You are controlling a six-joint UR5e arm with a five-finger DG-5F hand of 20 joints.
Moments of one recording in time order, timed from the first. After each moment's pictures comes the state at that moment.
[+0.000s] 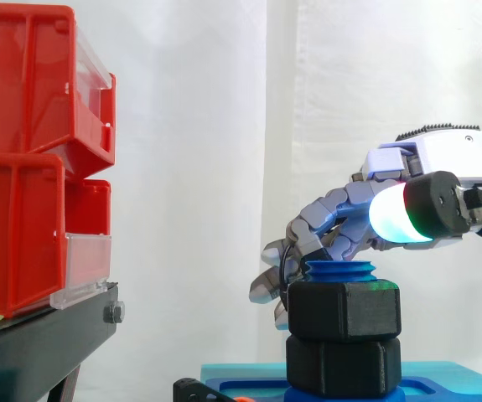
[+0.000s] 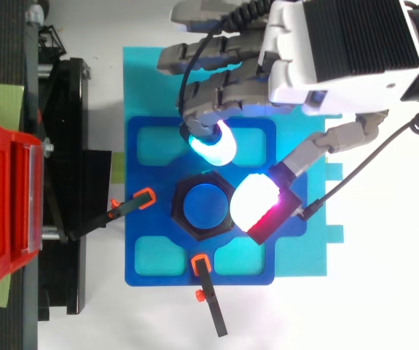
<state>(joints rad) -0.02 -2.23 -1.22 -2.83 -1.76 -1.17</state>
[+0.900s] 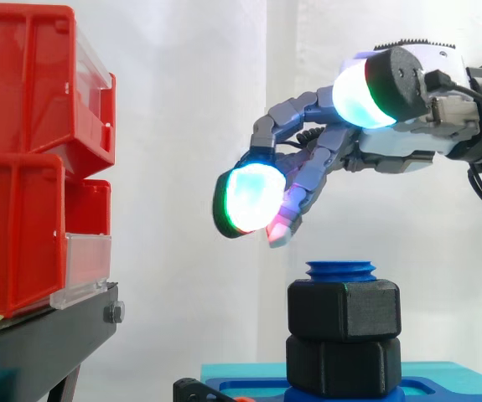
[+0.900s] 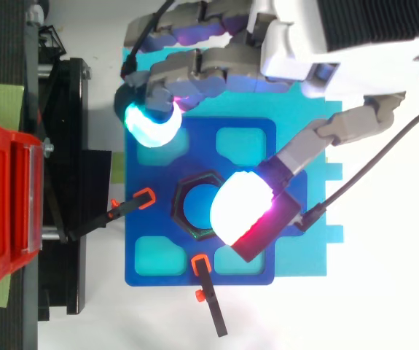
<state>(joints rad) -0.02 -2.23 -1.09 -2.89 -1.77 -1.18</state>
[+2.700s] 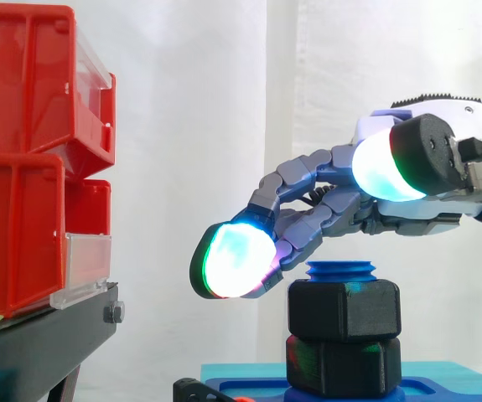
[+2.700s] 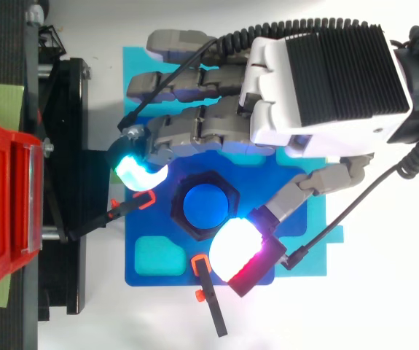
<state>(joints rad) 0.04 -2.23 -1.22 -2.78 -1.70 -1.12</state>
